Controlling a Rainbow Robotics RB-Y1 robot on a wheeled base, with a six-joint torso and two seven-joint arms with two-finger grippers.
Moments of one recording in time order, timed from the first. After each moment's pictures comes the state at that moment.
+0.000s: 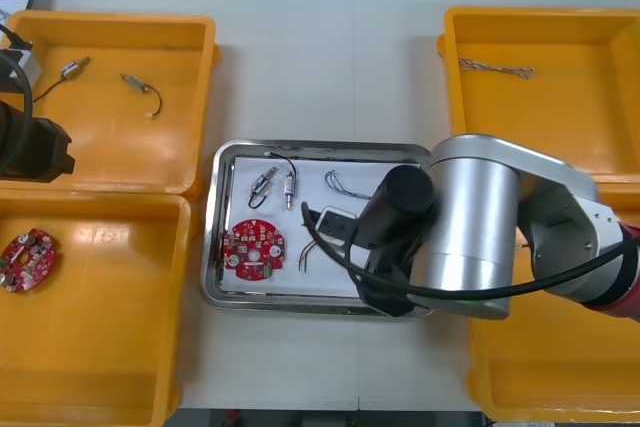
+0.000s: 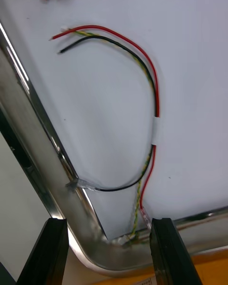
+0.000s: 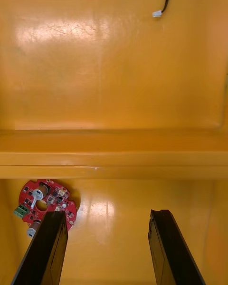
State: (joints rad) right arm -0.75 -0.65 0.94 -2.16 -0.67 1.69 1.38; left arm -0.37 0.78 0.15 -2.13 0.71 1.91 -1.21
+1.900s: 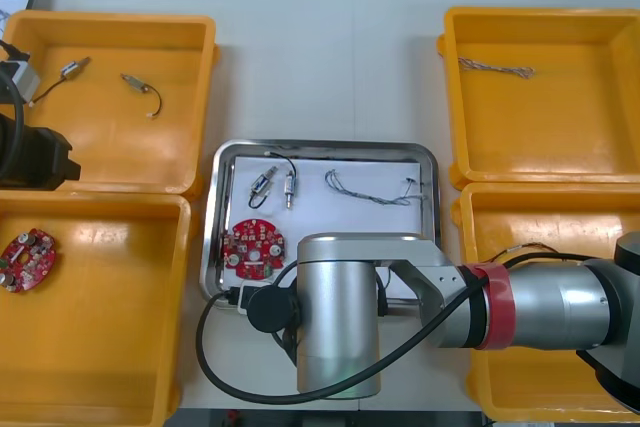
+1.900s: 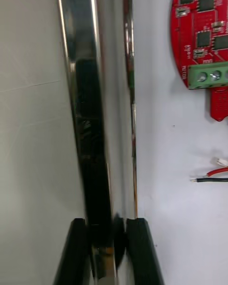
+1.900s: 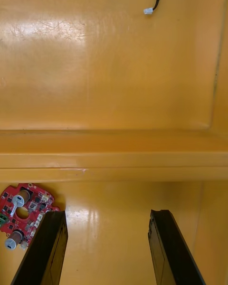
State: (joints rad) right arm -0.85 -0.39 1.28 -1.90 -0.46 1.57 1.45; left arm -0.32 0.64 0.27 -2.13 0.67 1.91 -1.33
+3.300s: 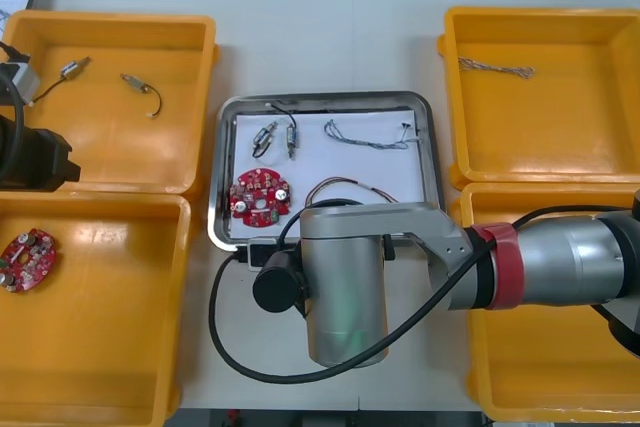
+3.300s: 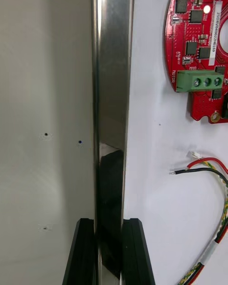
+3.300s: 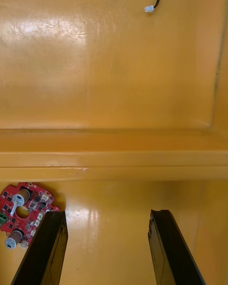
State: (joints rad) right arm -1.00 -0.45 1.33 -1.88 -0.35 1.55 1.55; left arm -0.32 0.64 0.27 -2.13 0.67 1.91 -1.33
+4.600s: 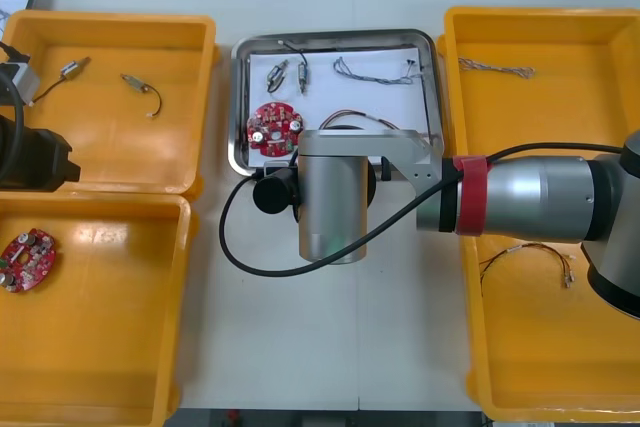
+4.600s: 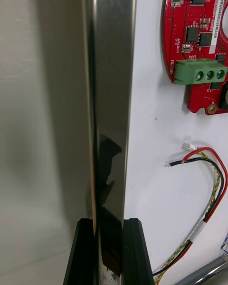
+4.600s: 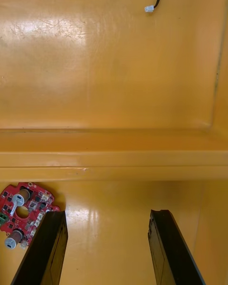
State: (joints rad) right arm -1.17 -0.41 1.33 -1.52 -0.34 1.39 1.61; left arm -0.32 0.64 0.27 -2.13 0.67 1.91 -1.33
